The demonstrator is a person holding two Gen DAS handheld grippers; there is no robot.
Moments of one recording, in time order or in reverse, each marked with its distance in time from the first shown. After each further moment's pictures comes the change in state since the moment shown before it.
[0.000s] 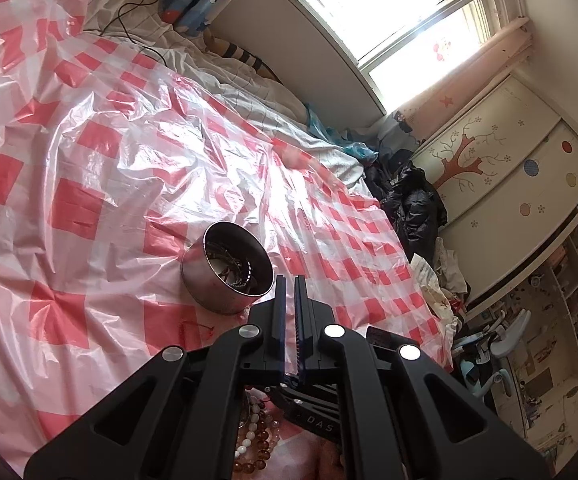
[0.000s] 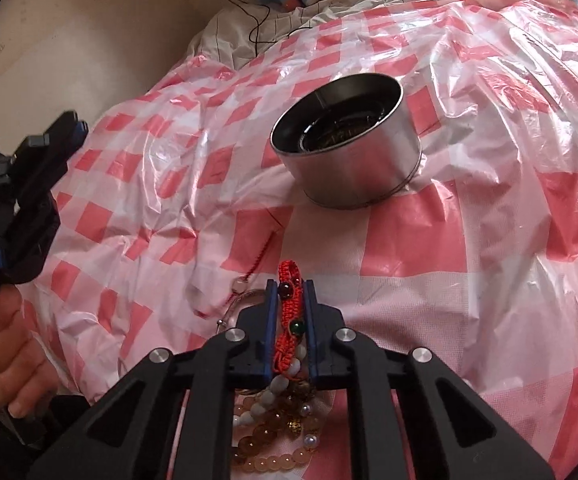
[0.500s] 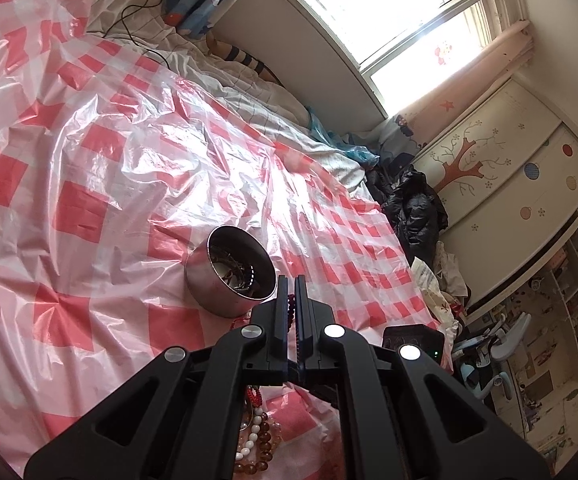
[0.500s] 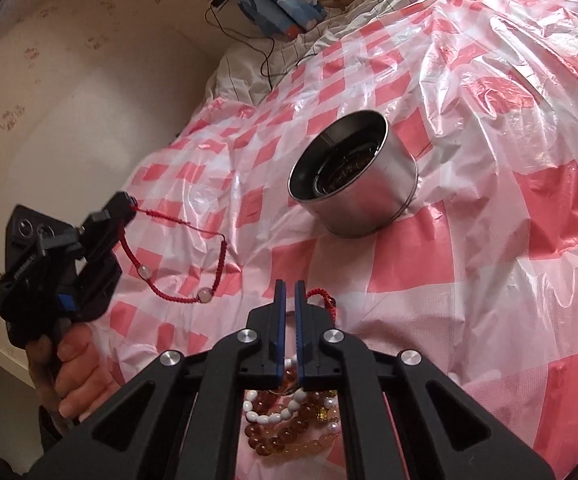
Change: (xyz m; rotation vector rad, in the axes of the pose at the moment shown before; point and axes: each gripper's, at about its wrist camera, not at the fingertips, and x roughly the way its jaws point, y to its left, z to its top) left arm -0.003 0.003 0.002 -0.007 -0.008 0.001; right arm -0.019 -0.005 0.006 0.055 -0.030 0.096
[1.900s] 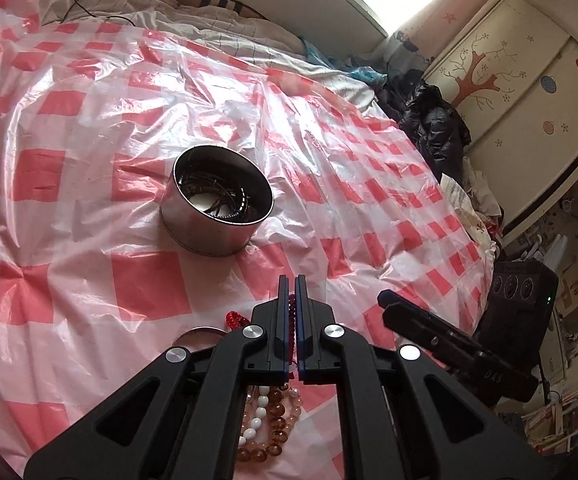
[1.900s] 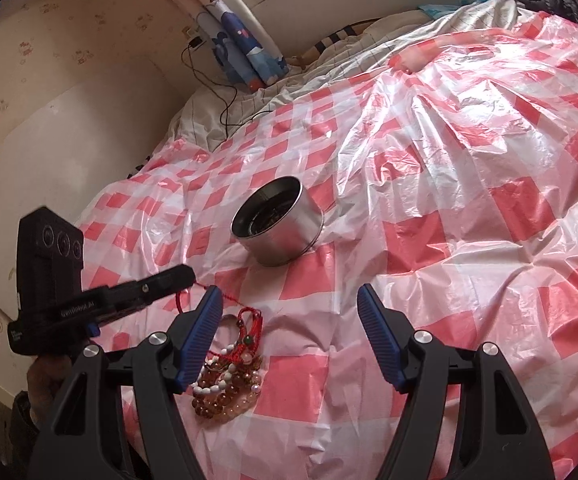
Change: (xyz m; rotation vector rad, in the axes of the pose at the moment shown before) left arm 0.061 -0.029 -0.042 0.179 0.222 0.107; right arm -0.082 0.000 -0.019 -0.069 -0.187 -0.184
